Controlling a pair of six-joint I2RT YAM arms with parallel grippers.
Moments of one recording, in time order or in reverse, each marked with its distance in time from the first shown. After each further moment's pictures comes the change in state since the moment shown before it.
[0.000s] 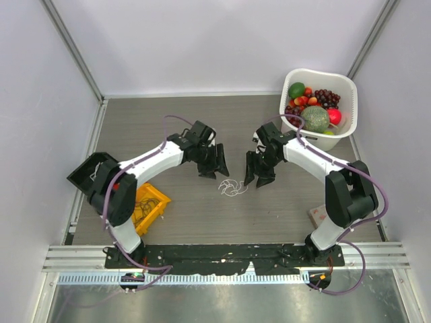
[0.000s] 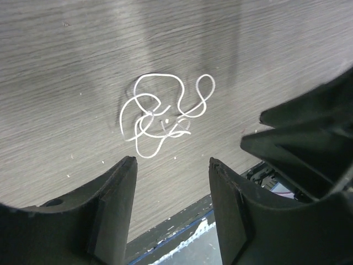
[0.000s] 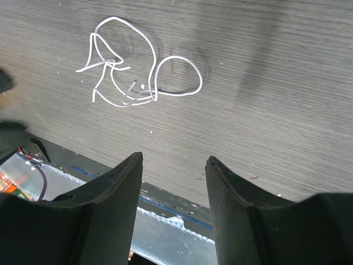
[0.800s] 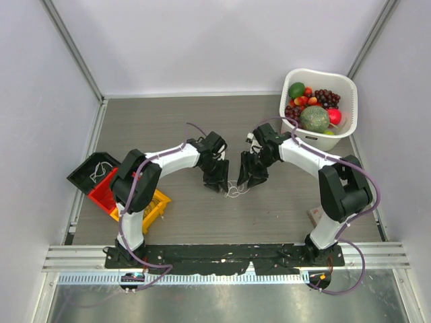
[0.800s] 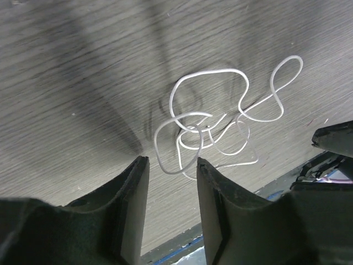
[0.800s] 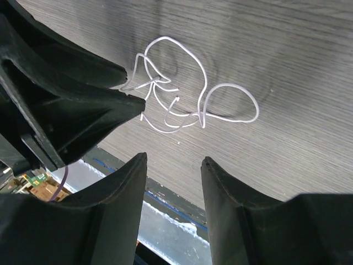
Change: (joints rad) left arm -0.047 0.250 0.051 -0.056 0.038 0.144; right arm 0.010 0.055 -0.019 0.113 -0.146 0.002
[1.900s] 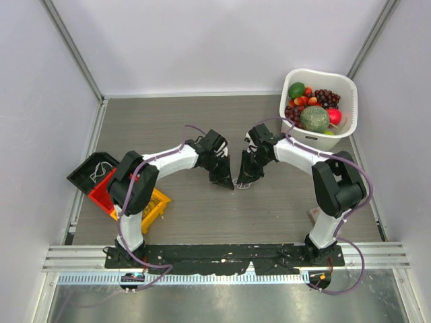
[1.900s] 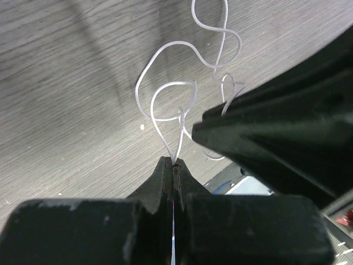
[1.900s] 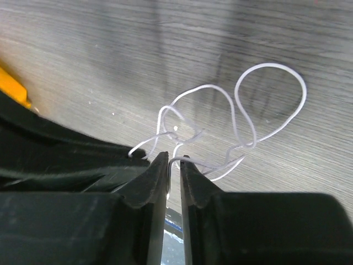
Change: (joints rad) left arm -0.012 -0.024 -0.025 0.135 0.148 -0.140; right arm 0.024 0.060 0.013 0.083 0.046 0.090
